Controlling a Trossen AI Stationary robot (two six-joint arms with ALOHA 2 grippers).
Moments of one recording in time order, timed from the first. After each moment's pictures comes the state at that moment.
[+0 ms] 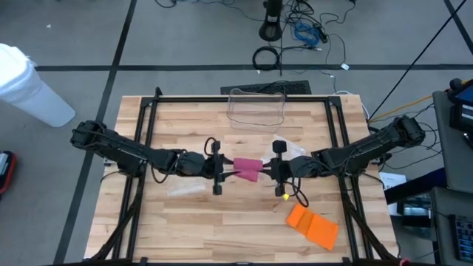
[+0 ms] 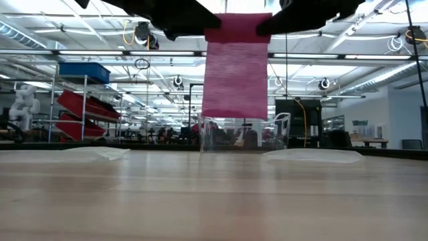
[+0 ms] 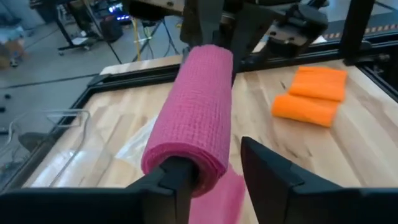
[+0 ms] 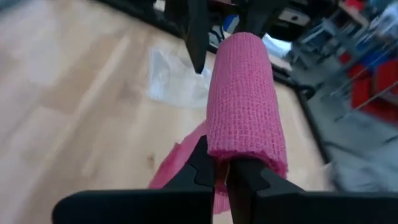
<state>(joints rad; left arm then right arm) -0.21 1.43 0.83 0.33 -0.27 0.09 0.29 1.30 0.79 0.07 0.42 -0.28</state>
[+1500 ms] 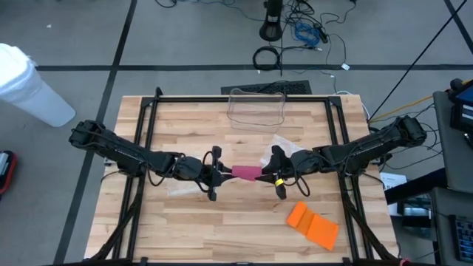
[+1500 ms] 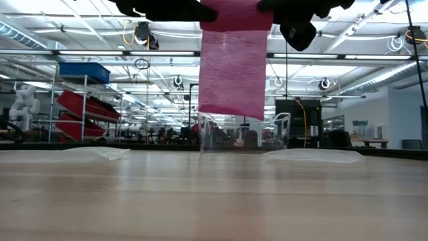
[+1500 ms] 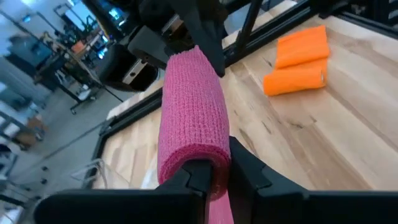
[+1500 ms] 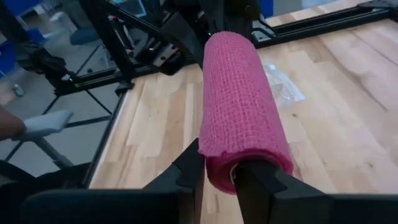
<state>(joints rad) -0.25 1.42 0.83 0.28 -0.28 0.49 0.25 1.26 0.79 0.14 0.13 0.37</state>
